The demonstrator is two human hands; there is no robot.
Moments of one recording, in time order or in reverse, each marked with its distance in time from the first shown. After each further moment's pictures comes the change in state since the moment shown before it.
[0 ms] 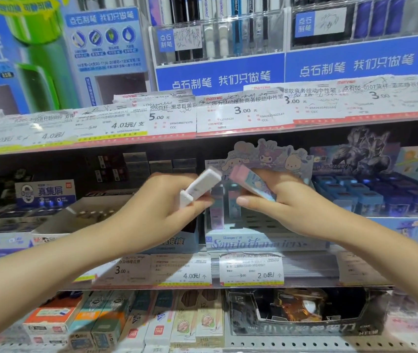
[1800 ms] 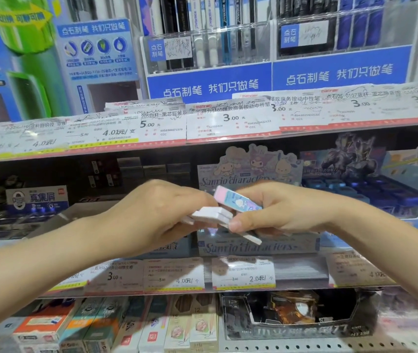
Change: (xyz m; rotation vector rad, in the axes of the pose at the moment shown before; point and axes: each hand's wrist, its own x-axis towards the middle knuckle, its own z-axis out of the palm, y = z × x) left_hand 0.002 0.000 -0.011 0.260 -0.121 0.326; right_hand 0.004 -0.015 -0.014 0.391 -0.435 0.162
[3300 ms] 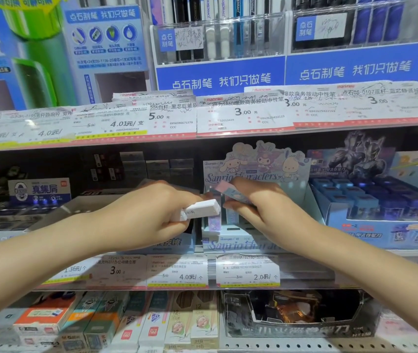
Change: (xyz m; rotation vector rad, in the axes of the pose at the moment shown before) left_hand -0.005 -0.017 0.007 -0.011 -0.195 -0.151; right_hand 0.023 0.031 0.022 -0.700 0.550 -0.185
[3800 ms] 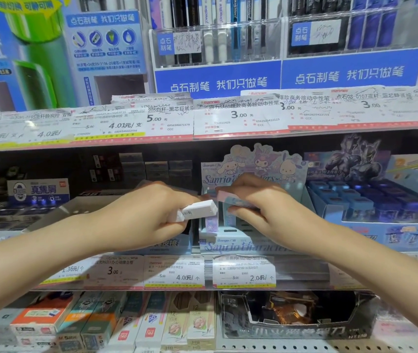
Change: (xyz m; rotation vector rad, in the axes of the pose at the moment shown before) left_hand -0.001 0.003 -0.001 -0.032 0.021 -0.004; right_hand -0.003 0.003 -0.011 -0.004 -0.104 -0.014
